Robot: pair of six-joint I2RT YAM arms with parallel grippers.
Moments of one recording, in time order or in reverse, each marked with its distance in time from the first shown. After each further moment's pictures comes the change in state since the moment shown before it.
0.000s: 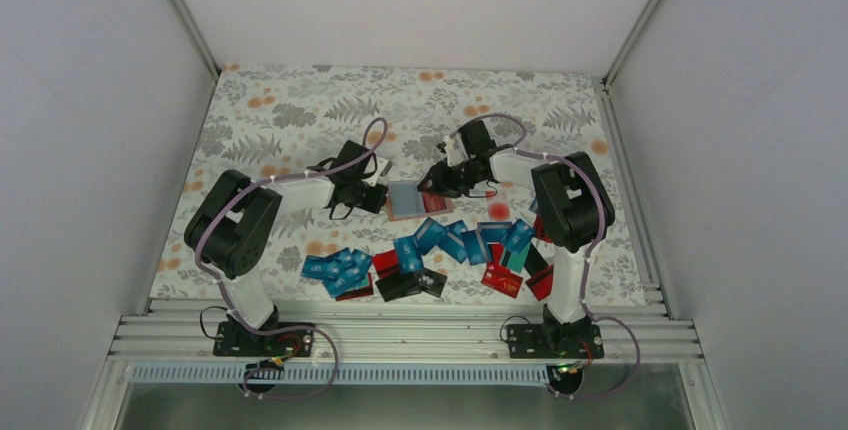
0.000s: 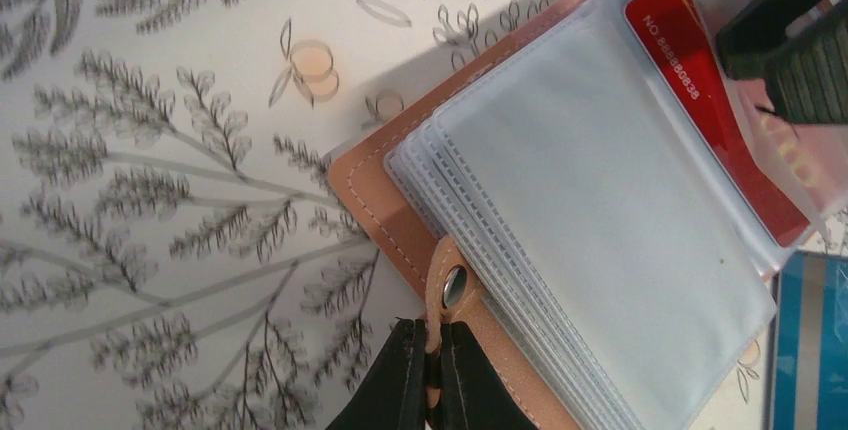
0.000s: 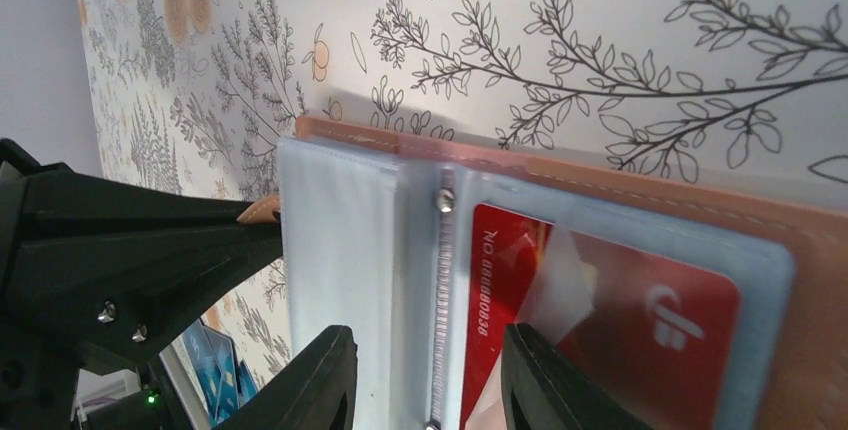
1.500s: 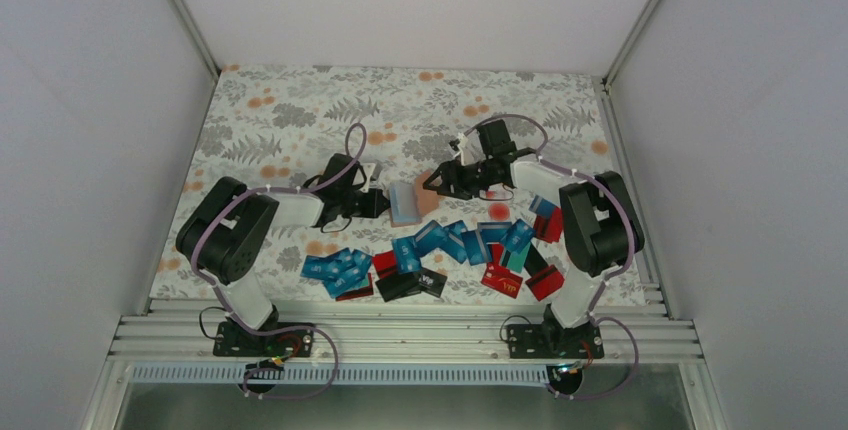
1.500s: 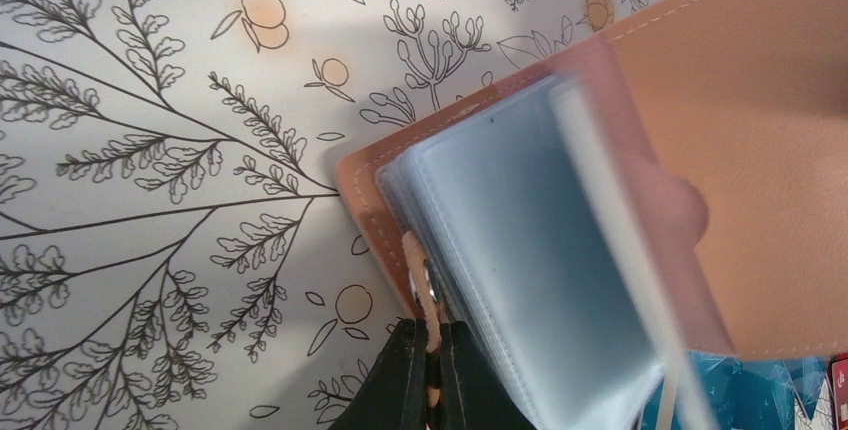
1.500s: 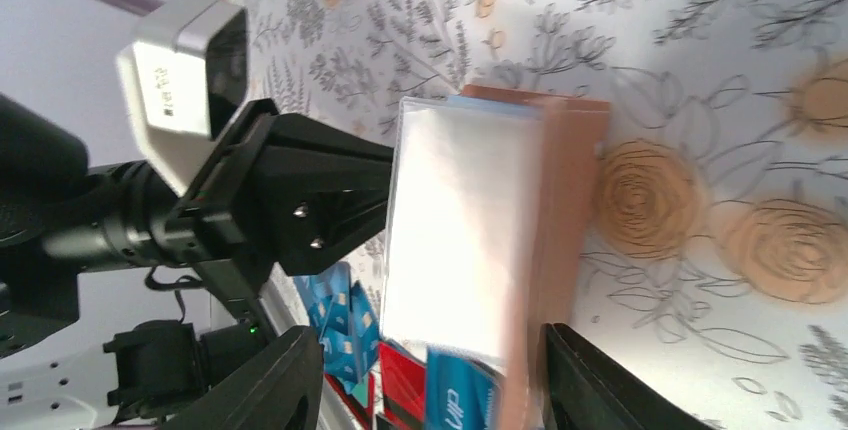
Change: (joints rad) left arm 0.025 -0.063 -0.235 0.360 0.169 -0.286; right arm -0.040 -0.217 -0.125 -0.020 -0.134 0.010
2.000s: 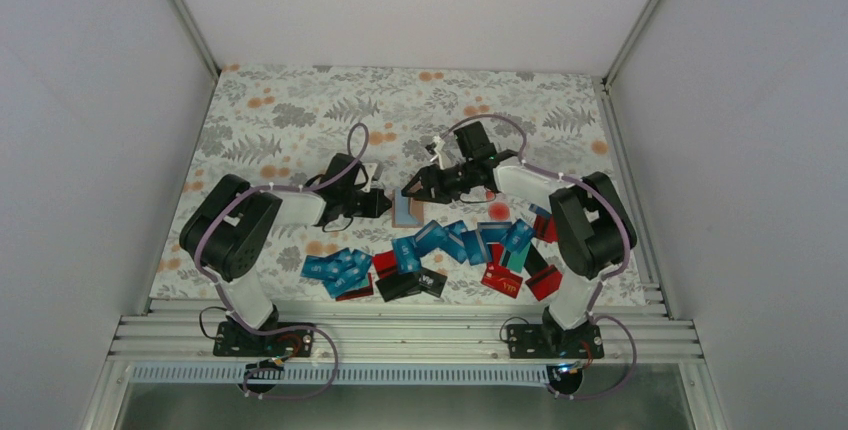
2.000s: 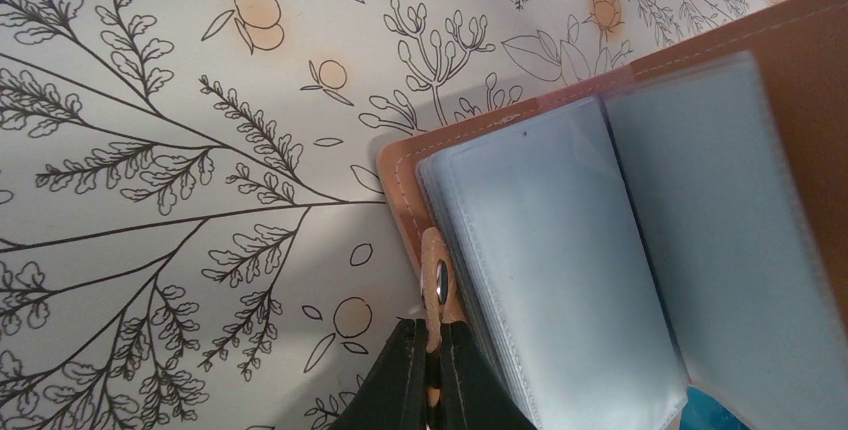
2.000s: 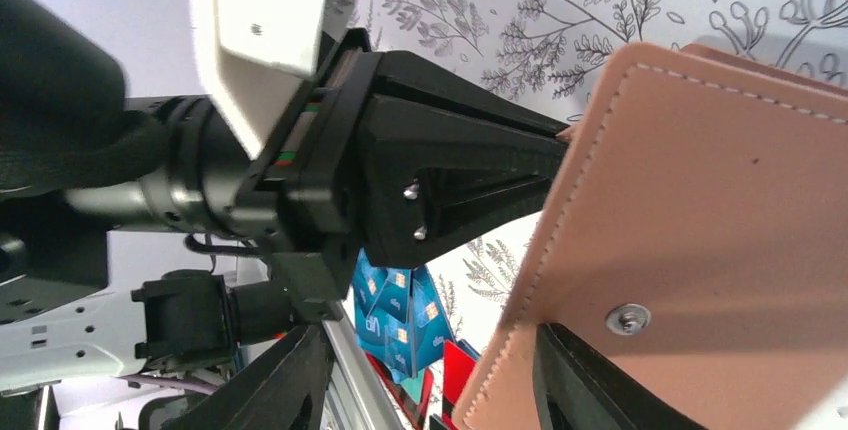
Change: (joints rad) left arm -0.003 0.022 0.014 0.000 0.002 -0.001; right arm 0.141 0.038 0.041 0.063 -0.049 0.049
